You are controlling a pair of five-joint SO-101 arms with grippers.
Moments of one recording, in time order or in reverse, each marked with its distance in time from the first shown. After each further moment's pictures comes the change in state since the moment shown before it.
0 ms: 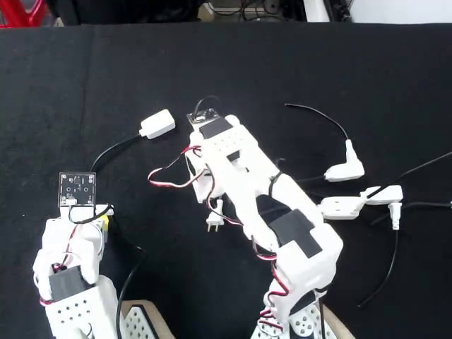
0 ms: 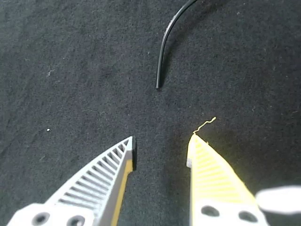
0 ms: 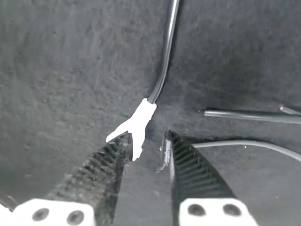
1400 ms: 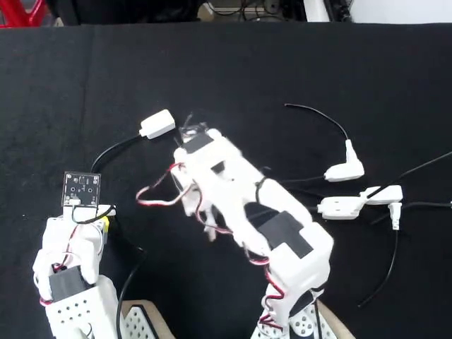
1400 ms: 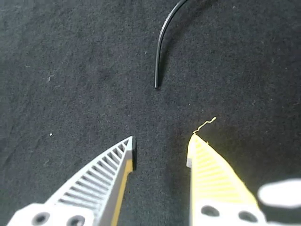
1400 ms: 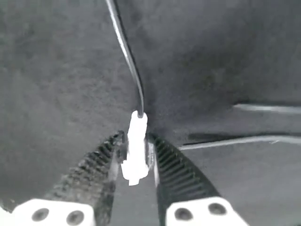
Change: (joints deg) left arm 0.0 0.0 0.0 0.0 -3.3; right arm -3.3 2.0 1.5 -1.1 -2.1
